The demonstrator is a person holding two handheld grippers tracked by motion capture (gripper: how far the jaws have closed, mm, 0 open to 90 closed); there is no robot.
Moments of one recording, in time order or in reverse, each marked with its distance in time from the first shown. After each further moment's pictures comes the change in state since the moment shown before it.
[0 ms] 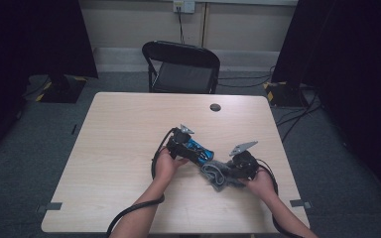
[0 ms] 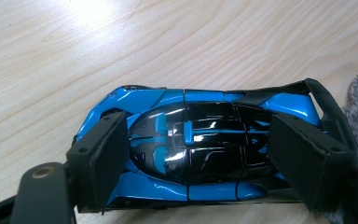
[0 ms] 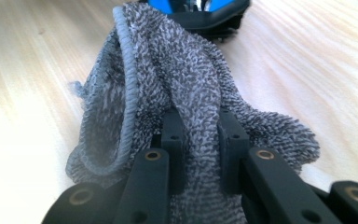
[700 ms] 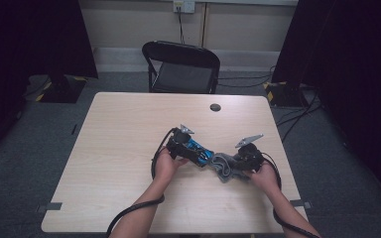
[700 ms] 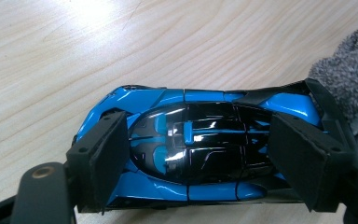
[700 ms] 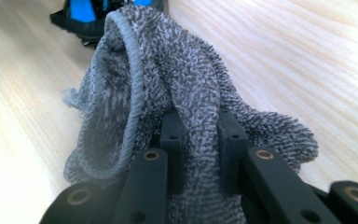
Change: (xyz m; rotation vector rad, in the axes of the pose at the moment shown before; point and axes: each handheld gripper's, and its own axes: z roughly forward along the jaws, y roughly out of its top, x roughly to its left) left arm 0.000 0.000 0.000 -0.003 0.000 -0.001; right arm -0.029 0.002 -0.004 0.007 -0.083 0.065
